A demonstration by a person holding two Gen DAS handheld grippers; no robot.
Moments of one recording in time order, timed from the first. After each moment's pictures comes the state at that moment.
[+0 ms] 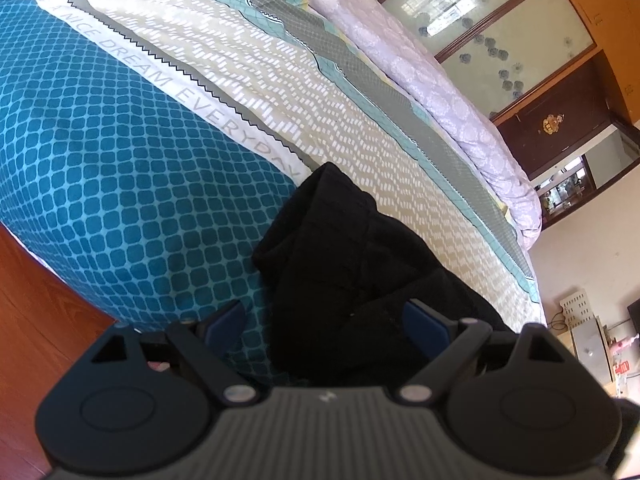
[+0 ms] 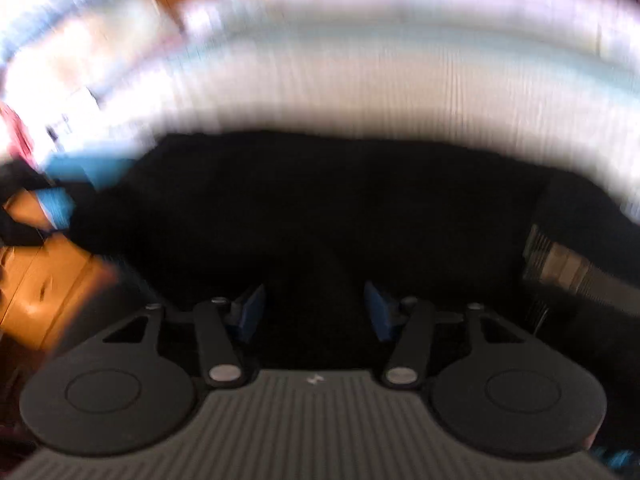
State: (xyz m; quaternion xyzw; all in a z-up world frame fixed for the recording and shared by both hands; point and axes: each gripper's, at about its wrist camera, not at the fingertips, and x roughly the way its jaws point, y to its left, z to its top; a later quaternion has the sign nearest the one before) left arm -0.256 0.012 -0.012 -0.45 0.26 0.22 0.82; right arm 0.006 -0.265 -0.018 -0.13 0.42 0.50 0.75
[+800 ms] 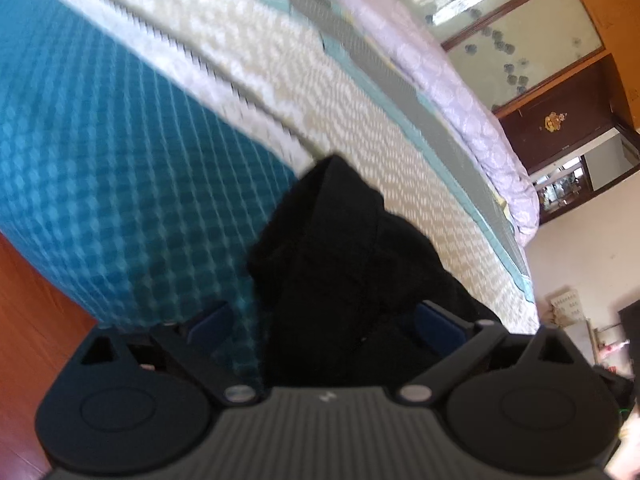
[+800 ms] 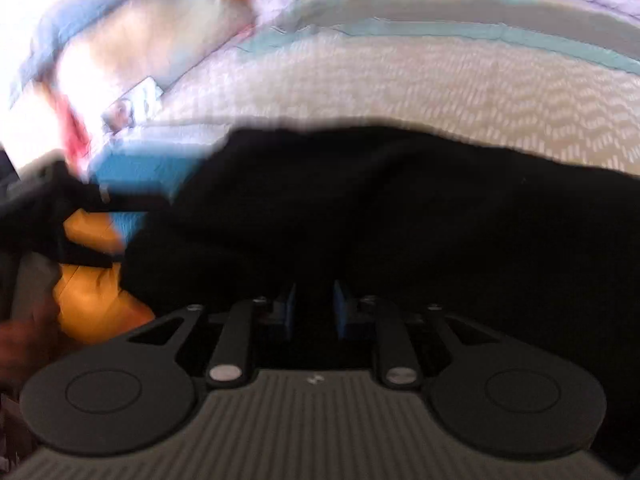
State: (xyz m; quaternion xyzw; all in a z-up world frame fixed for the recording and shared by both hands) left arm -0.233 0.029 -0.031 -0.48 0.28 0.20 0.81; right arm 0.002 -0.158 -0.032 -0.08 0.42 0.59 0.69
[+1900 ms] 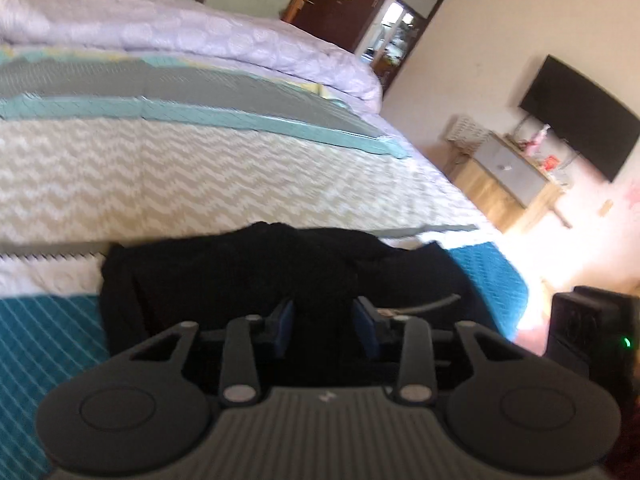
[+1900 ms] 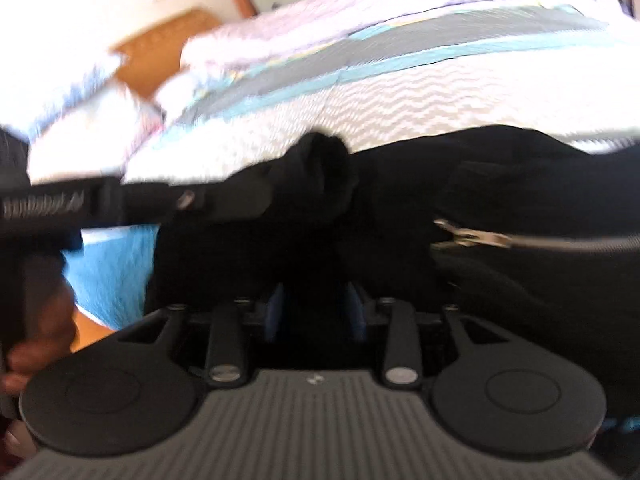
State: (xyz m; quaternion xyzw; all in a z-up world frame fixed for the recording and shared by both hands) left arm -0.071 -0.133 0.032 -0.24 0.33 -0.05 0.91; right arm 0.041 -0.326 -0.014 0.04 0.41 0.47 0.78
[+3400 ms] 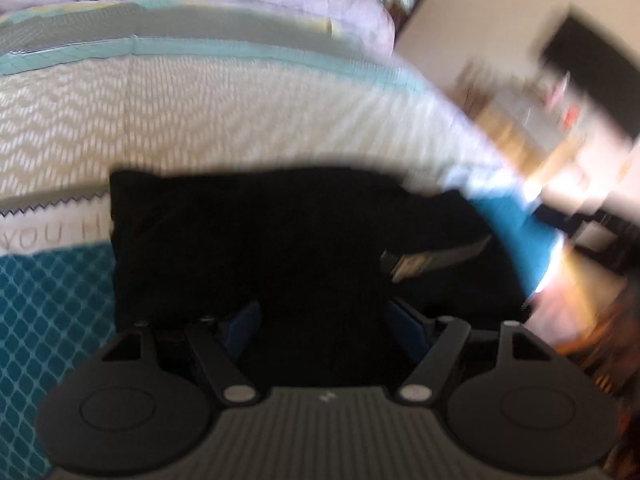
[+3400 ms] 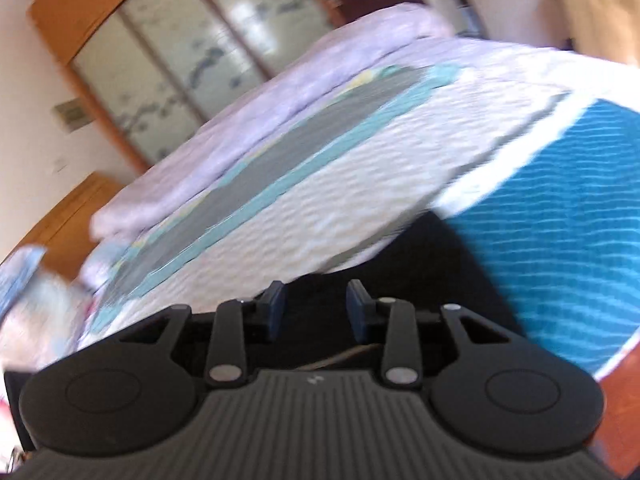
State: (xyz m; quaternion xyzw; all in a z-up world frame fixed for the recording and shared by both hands) left arm -0.034 -0.151 -0.016 -0.19 0.41 -0.04 0.89; right arm 0.111 -0.469 0.014 0.21 0.35 0.28 0.87
